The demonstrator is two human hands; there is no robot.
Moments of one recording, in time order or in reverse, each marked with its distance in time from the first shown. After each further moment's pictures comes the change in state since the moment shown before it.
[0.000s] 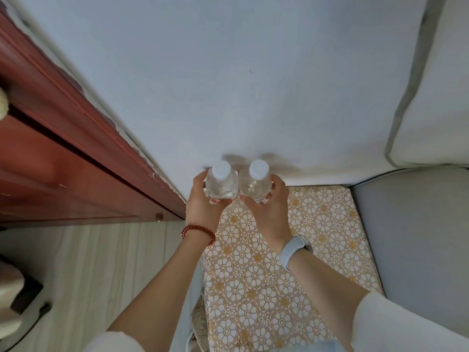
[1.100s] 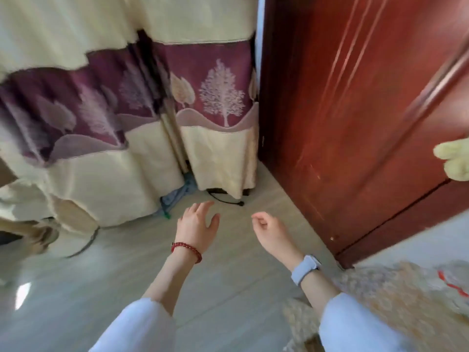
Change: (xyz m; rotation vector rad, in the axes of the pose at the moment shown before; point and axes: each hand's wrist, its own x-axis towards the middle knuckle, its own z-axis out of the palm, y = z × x) left_hand -0.504 -0.099 -0.368 0.325 0.892 -0.400; right_hand -0.462 -0.236 0.125 -0.551 -1.241 -0.535
